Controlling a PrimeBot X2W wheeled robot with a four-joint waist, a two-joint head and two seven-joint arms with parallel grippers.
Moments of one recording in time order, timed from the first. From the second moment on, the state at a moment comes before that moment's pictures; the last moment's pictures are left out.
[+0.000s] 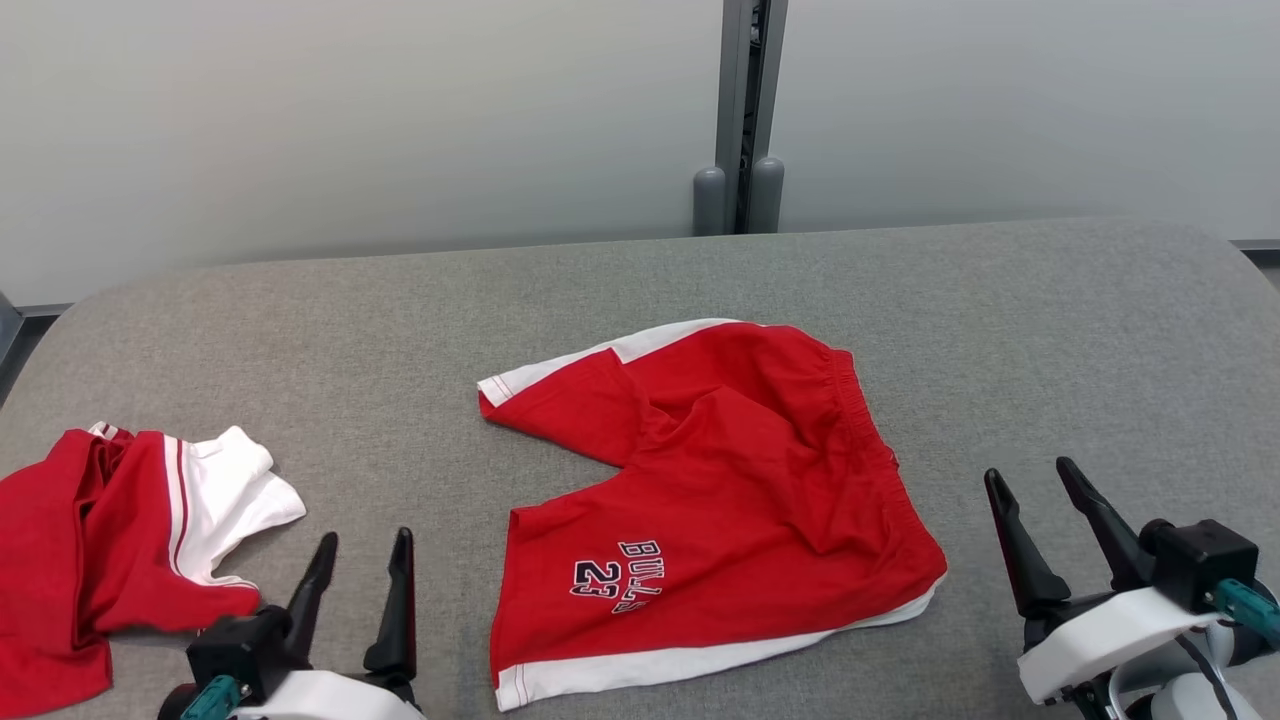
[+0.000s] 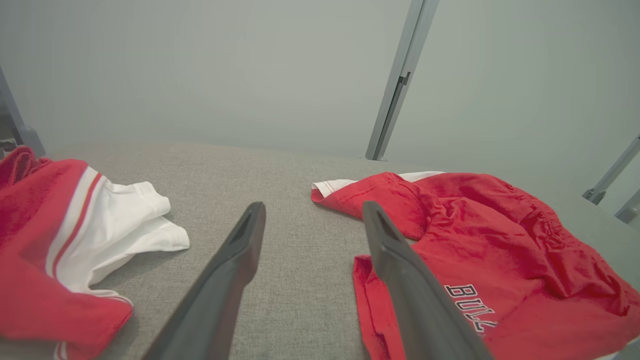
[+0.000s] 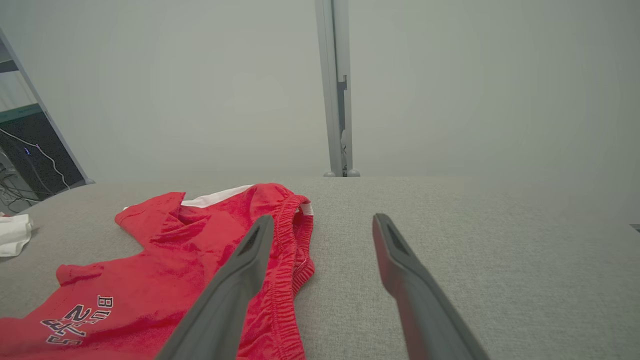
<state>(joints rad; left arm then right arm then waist) 0.04 0.06 -0.05 0.21 -0.29 -0.04 -0.19 -0.14 -0.23 0.21 0.34 0.38 0.13 -0.26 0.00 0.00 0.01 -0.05</state>
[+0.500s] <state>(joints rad) 0.04 0.06 -0.15 0.20 -0.35 -0.07 0.08 -0.20 -0.38 0.45 0.40 0.65 0.13 -0.04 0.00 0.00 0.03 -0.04</state>
